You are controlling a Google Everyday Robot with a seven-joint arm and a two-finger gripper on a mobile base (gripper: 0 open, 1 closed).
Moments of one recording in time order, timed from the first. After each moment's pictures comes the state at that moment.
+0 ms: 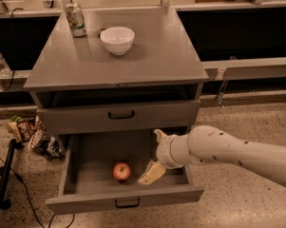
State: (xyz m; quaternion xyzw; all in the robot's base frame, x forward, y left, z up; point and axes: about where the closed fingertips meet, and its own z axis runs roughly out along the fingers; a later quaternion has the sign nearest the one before) arm 0.506 -0.026 0.620 -0.56 0.74 0.14 0.35
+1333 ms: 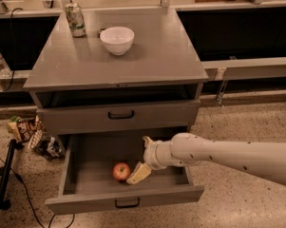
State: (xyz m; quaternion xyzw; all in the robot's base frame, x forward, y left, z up) arm 0.550 0.021 0.526 -0.54 0.74 0.19 0.35
